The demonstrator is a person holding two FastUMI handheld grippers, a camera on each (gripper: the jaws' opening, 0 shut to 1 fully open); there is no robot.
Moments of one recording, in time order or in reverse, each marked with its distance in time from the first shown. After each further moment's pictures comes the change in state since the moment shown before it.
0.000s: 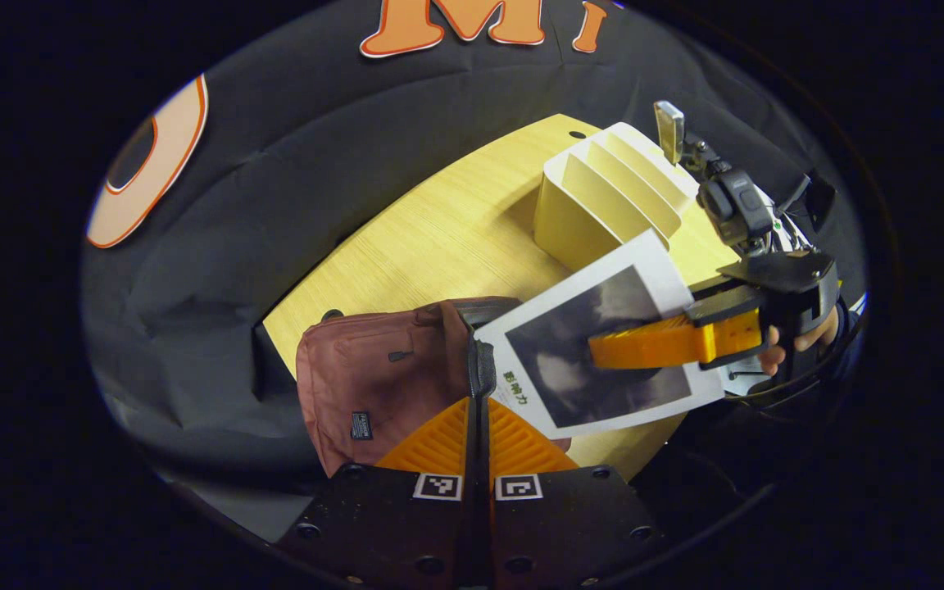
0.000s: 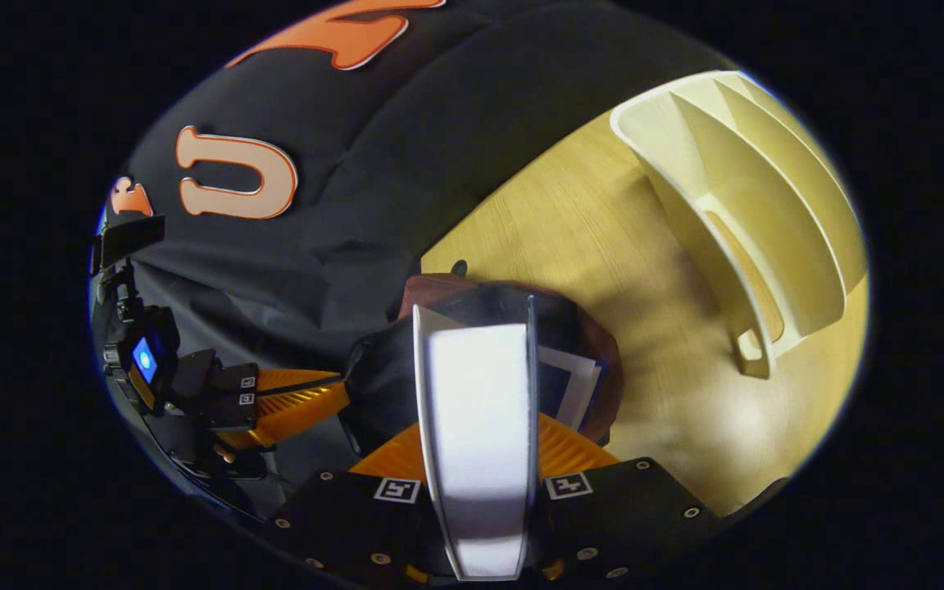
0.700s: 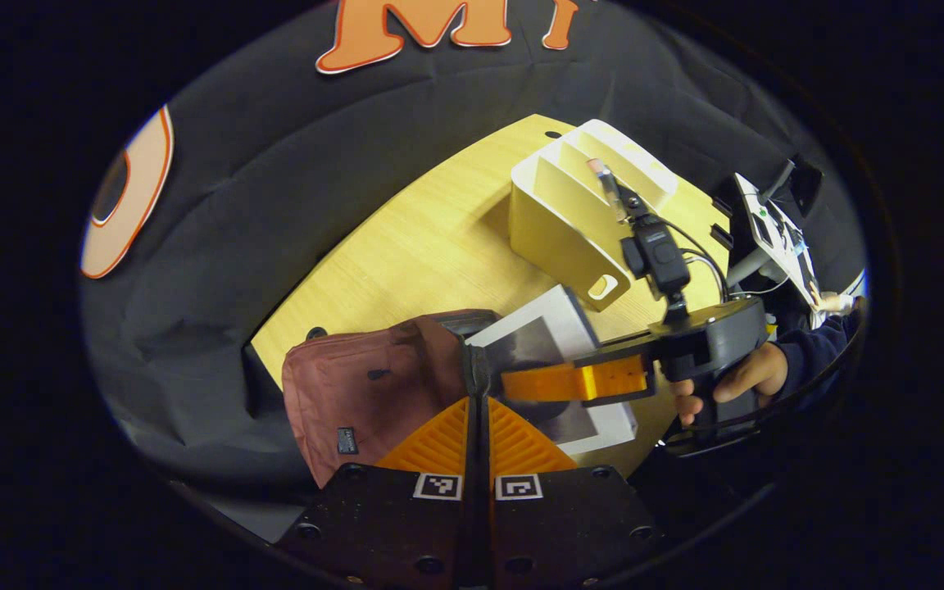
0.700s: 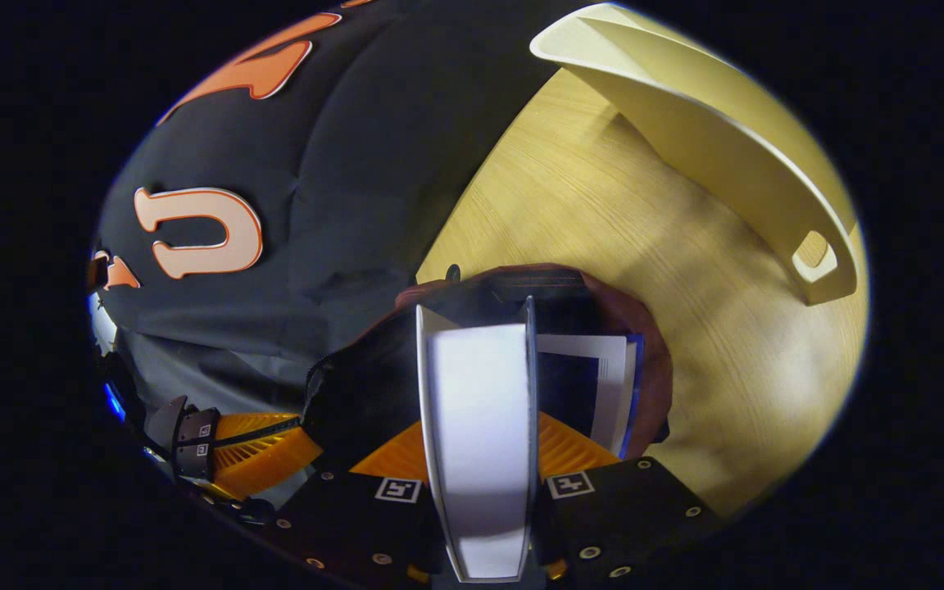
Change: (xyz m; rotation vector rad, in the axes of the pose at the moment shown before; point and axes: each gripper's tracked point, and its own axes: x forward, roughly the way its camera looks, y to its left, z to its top) left arm 0.000 -0.030 0.012 0.080 -0.021 -0.042; right arm 0.014 -0.007 -0.009 0.221 -0.054 0.081
